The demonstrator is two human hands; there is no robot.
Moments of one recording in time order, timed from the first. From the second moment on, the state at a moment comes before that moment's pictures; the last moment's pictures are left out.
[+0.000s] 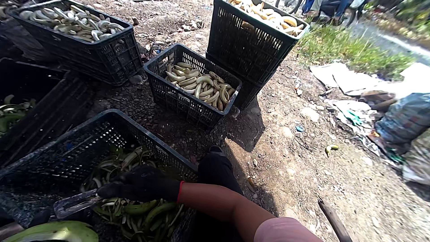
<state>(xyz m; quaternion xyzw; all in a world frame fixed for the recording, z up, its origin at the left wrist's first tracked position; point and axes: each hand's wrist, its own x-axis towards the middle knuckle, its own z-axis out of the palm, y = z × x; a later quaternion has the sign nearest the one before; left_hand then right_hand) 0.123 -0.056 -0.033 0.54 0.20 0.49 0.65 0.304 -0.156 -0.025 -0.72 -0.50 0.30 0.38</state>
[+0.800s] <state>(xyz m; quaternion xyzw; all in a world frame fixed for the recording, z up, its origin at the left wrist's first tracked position) 0.126 -0.047 -0.029 0.54 0.49 0.64 0.25 0.265 -0.163 -0.042 -0.77 -0.56 0.21 0.24</state>
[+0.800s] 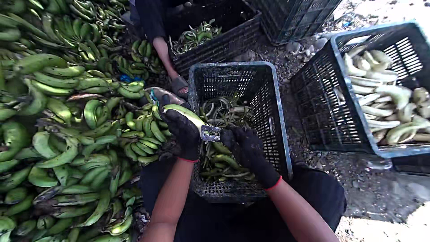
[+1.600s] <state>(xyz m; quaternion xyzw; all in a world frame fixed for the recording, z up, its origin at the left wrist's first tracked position) 0.125 -0.055 -0.050 0.46 0.31 0.20 0.80 0.297 -0.147 -0.050 -0.81 -0.48 0.18 0.27</state>
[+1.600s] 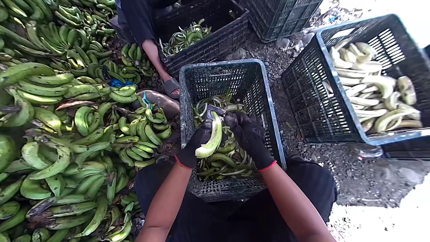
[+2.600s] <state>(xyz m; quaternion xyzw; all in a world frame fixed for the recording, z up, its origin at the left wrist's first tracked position) 0.141 -0.057 -0.036 0.44 0.38 0.71 0.41 0.260 -0.148 -0.044 -0.78 -0.52 0.23 0.26</state>
